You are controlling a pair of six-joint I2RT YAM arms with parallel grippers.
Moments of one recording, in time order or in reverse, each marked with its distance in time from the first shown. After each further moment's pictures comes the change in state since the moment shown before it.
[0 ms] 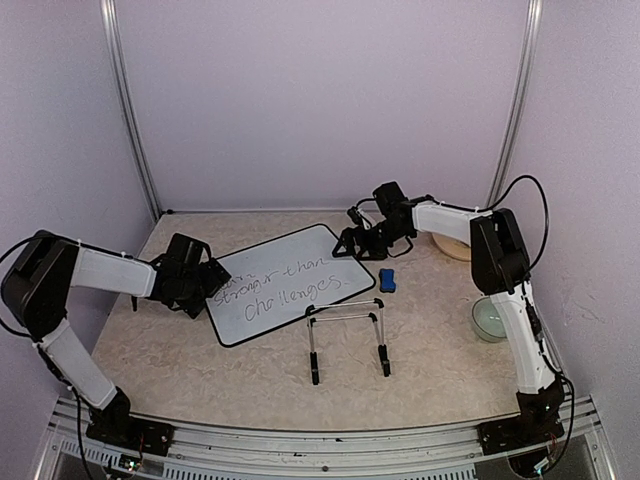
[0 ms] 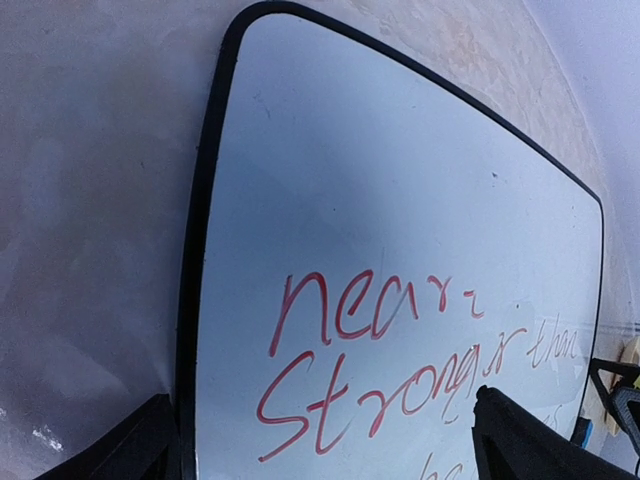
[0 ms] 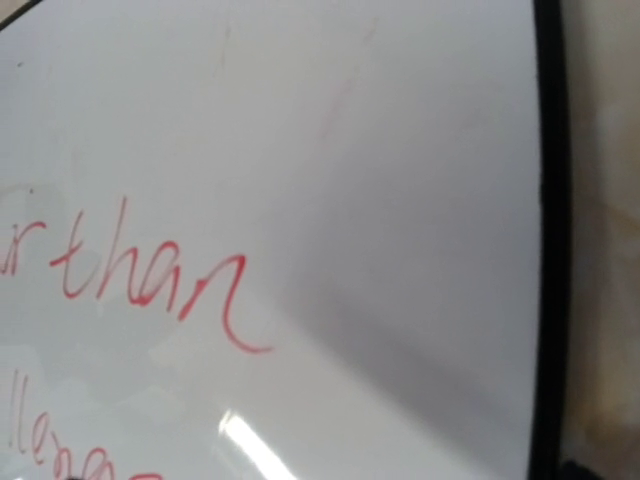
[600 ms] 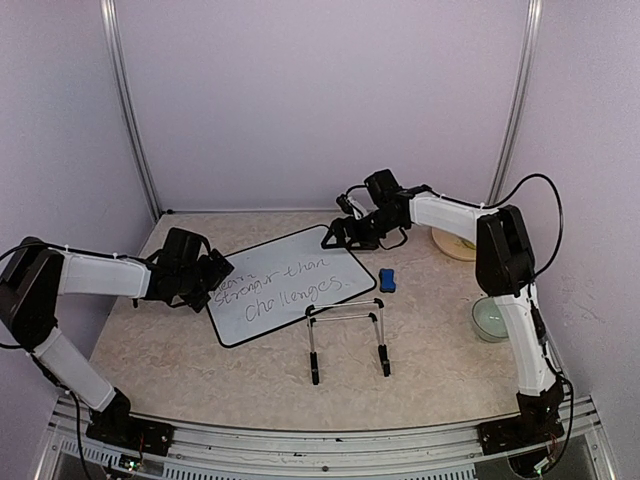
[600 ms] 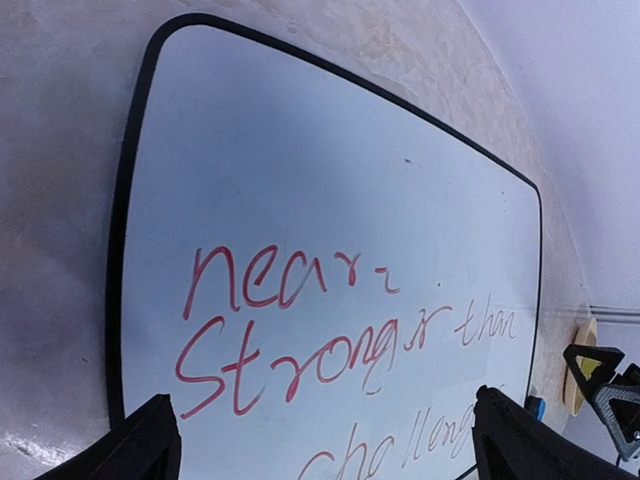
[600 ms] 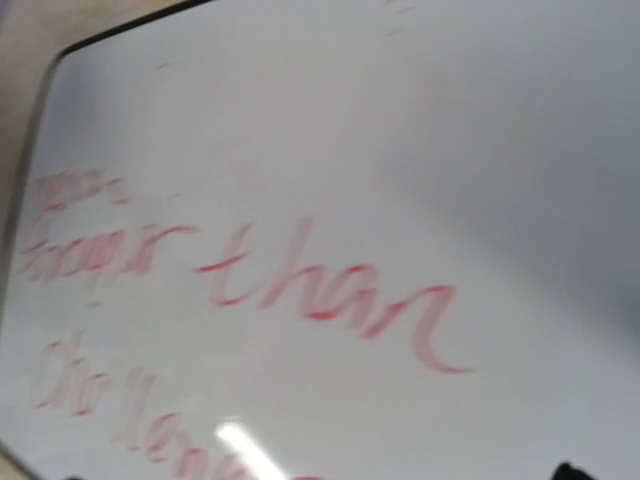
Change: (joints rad) left arm -0.029 -0.082 -0.002 0.023 0.032 -0.013; right arm 0.051 -0.093 -0.029 0.018 -0.013 -0.004
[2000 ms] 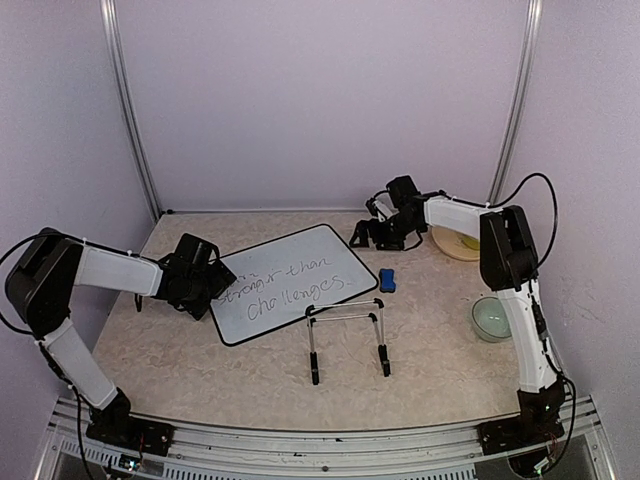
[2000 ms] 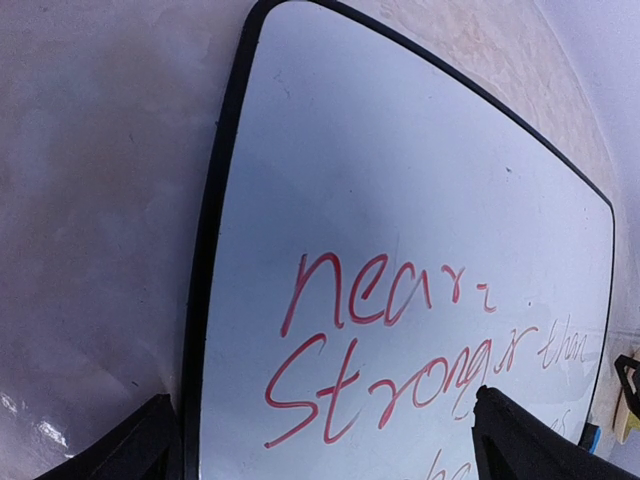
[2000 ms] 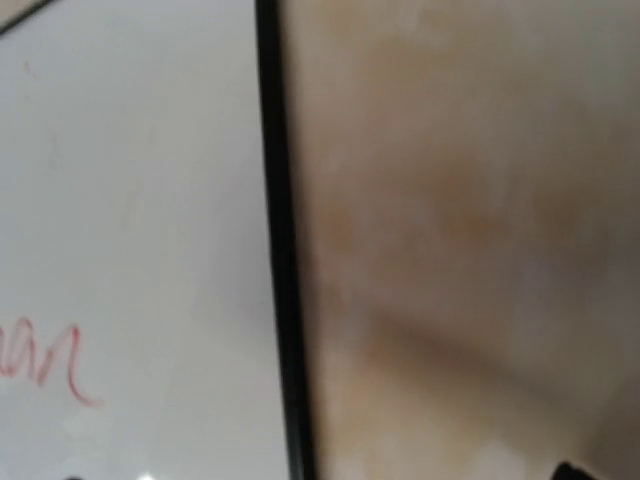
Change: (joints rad) left arm -0.016 0.105 0.034 -0.073 -0.092 -0.030; right arm -0.108 0.044 -0.021 0.003 0.203 0.004
